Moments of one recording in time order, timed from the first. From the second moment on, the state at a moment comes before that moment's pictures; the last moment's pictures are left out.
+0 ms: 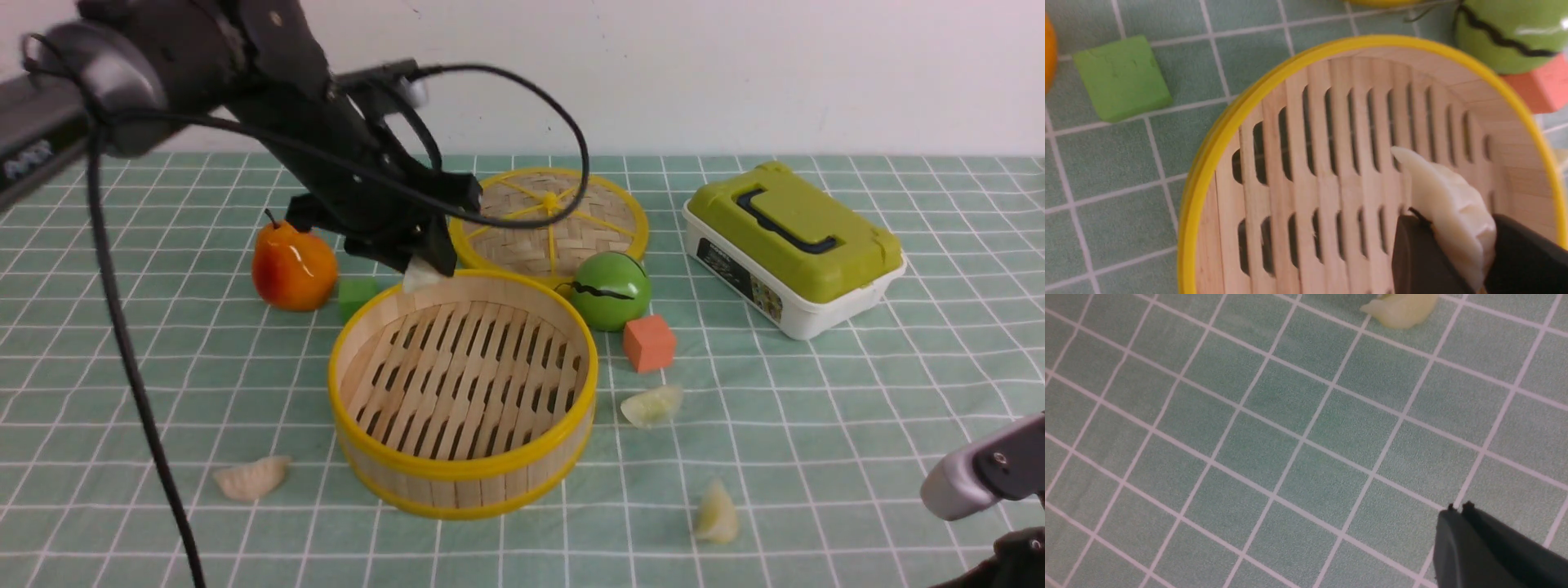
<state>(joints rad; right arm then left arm) 0.24 0.96 -0.47 0.49 0.63 -0.45 -0.31 2.03 -1.81 -0.27 0.98 -0.04</state>
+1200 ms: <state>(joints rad) 0.24 0.96 -0.47 0.57 0.67 -0.45 -0.17 1.63 -1.22 -0.07 0.96 0.08</state>
